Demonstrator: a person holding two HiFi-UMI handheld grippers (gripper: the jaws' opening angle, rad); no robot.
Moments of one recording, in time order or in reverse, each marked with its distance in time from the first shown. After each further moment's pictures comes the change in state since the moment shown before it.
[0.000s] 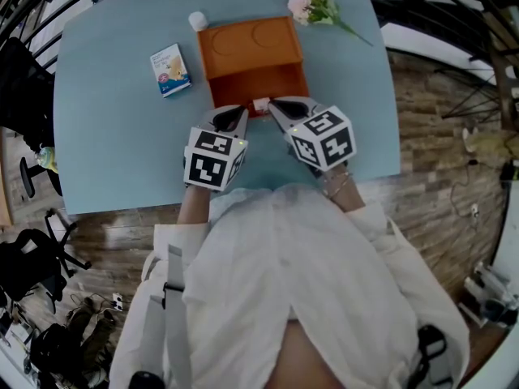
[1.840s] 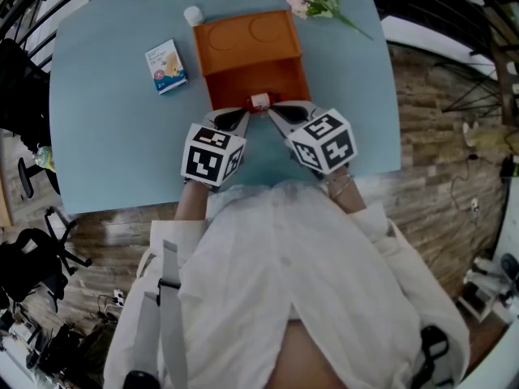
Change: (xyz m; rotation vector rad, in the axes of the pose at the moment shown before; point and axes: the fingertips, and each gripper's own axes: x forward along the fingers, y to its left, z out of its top) left arm 0.014 -0.011 -0.022 -0.044 0.073 -0.089; right arm -0.001 0.007 -0.025 -0.011 0.056 0.042
